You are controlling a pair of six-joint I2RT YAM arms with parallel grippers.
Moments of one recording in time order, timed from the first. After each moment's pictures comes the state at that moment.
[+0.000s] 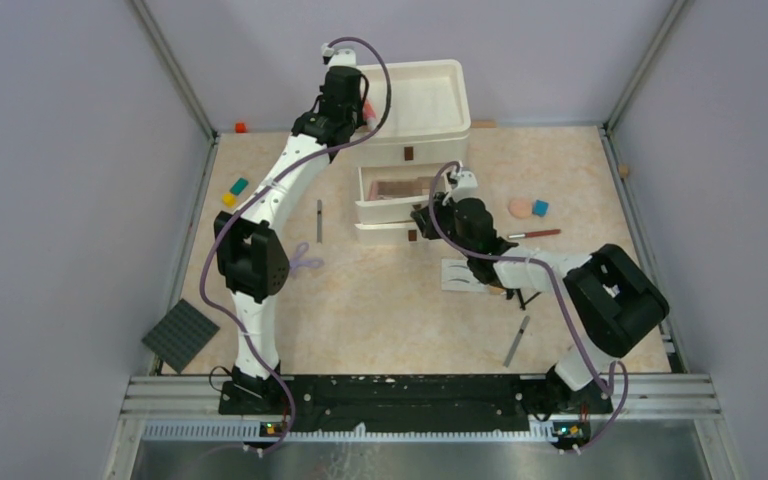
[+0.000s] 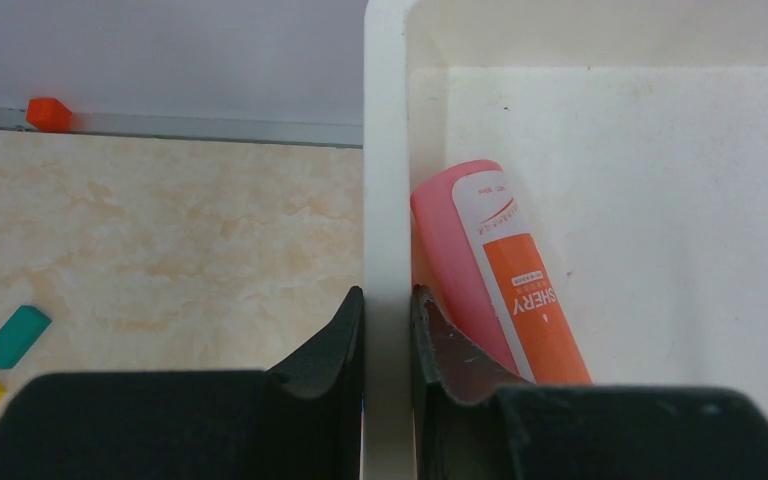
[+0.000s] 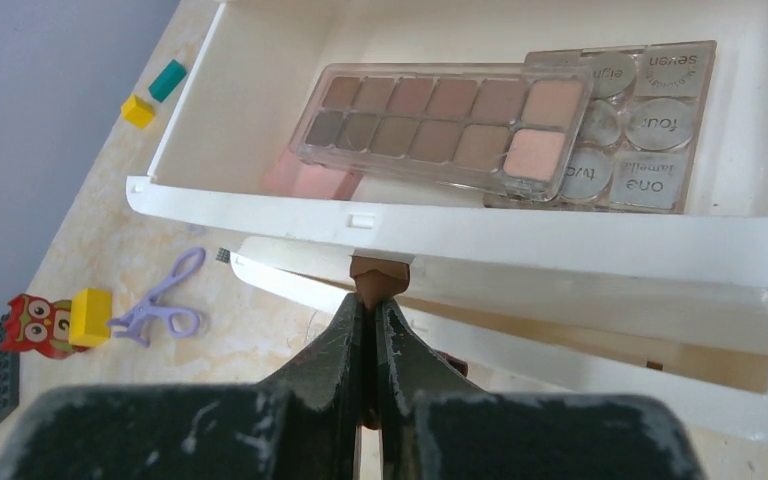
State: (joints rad) left arm -0.39 2.05 2.07 -0.44 -0.40 -0.23; right arm 0.65 1.62 0.79 0.61 0.07 0.52
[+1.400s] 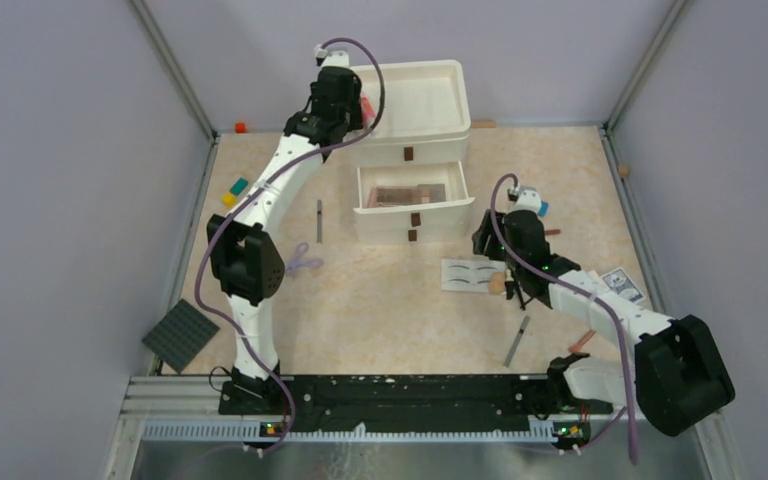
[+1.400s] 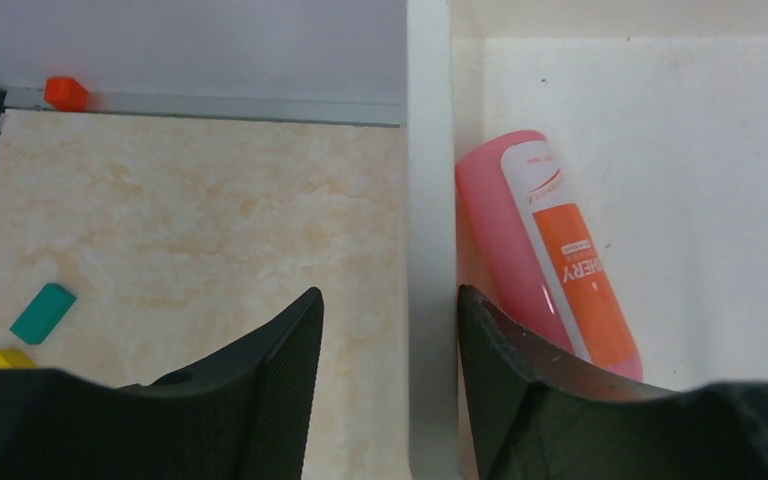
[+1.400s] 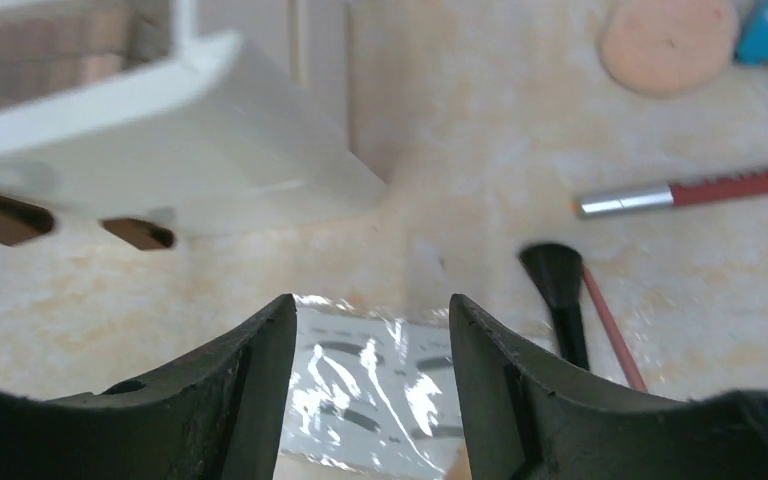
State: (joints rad) left arm -0.38 2.03 2.05 -0.48 -0.38 -0.23; right arm 0.50 1.18 0.61 0.10 0.24 0.46
